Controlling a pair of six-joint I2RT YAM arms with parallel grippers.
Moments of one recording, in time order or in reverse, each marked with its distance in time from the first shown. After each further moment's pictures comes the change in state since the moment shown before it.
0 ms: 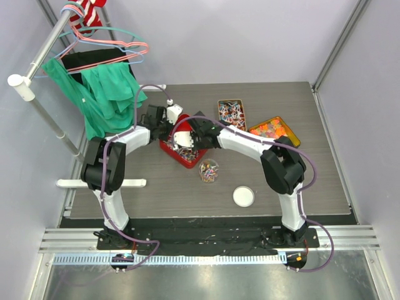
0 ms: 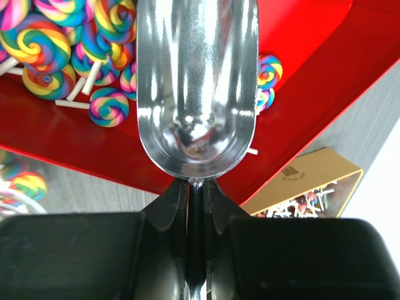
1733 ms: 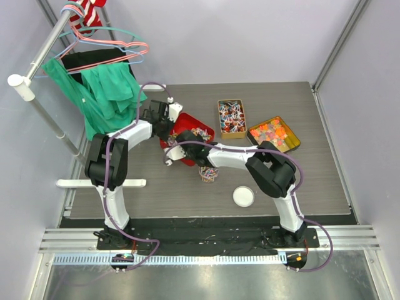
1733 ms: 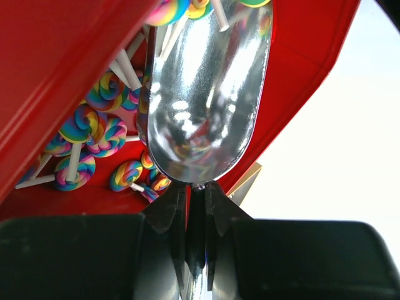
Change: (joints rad) left arm -0.002 0.067 0.138 -0.167 -0.037 -0.035; right arm 0.124 0.064 -0.164 0.453 0.343 -0.257
